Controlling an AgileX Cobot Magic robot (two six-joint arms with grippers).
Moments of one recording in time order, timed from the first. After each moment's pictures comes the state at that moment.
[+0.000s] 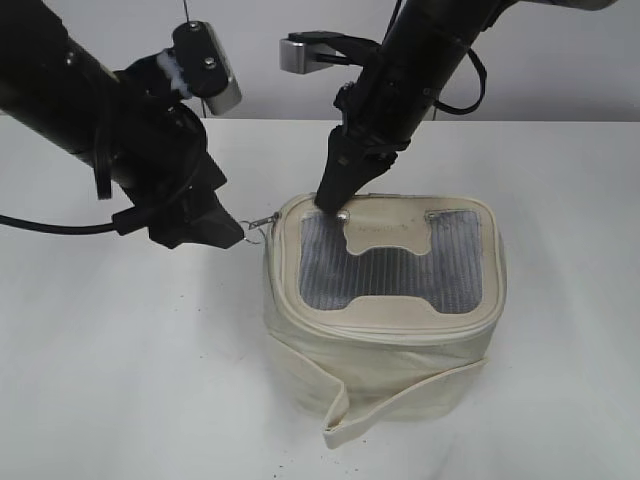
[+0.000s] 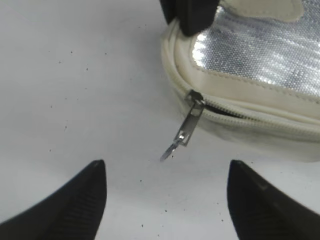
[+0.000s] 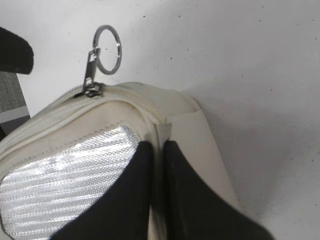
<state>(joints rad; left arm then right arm) -0.50 1.63 -1.11 -0.44 0.67 1.07 0.45 2.14 -1.80 0.52 1.23 -0.81</state>
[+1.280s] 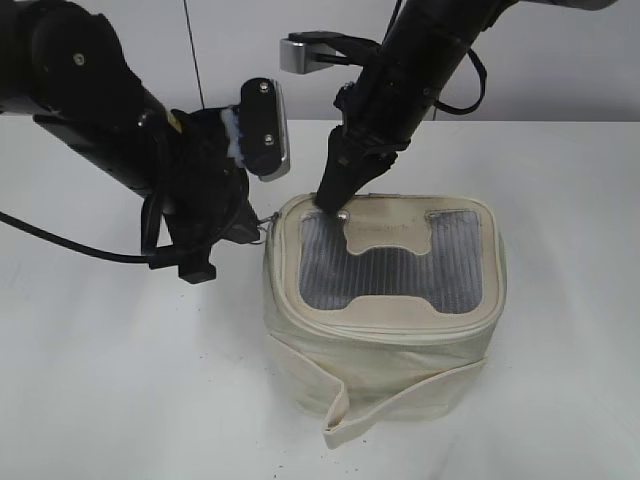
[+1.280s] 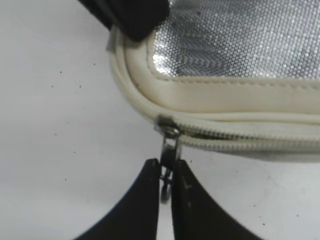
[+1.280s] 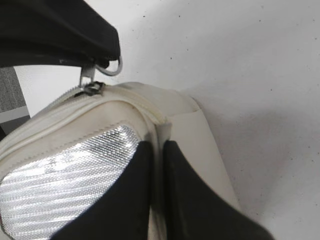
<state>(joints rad) -0.63 1.72 -1.11 -0.21 0.54 1.10 0.45 2.14 -1.80 0.52 1.23 -0.81</state>
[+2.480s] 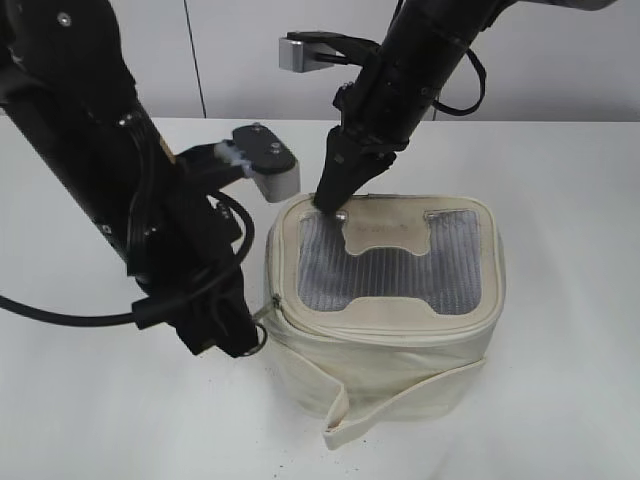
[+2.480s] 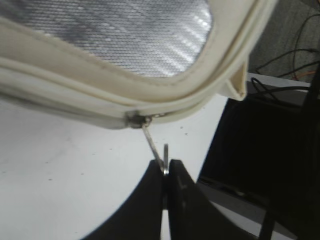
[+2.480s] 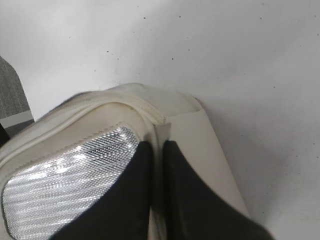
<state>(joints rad) -0.68 1.66 -1.12 -0.41 1.02 0.74 0.45 2.14 -1.80 0.52 1.23 -0.78</state>
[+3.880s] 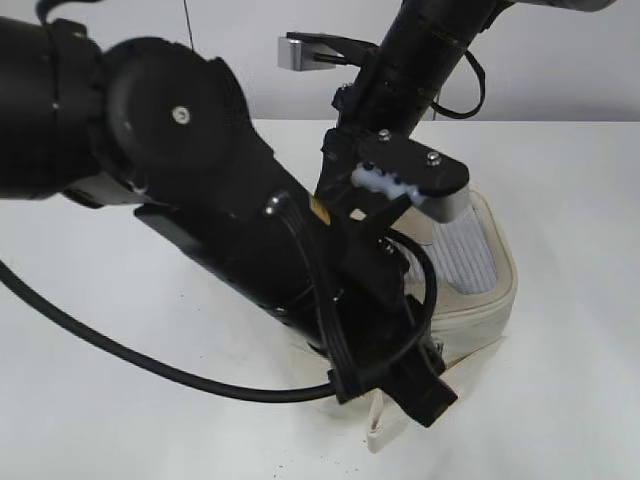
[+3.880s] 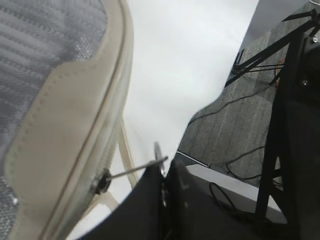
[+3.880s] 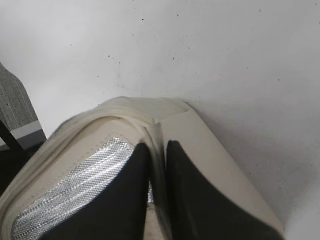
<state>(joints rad) -1.02 1.68 -1.11 -0.59 0.59 0.50 0.46 2.14 -1.80 0.53 1.23 -0.71</state>
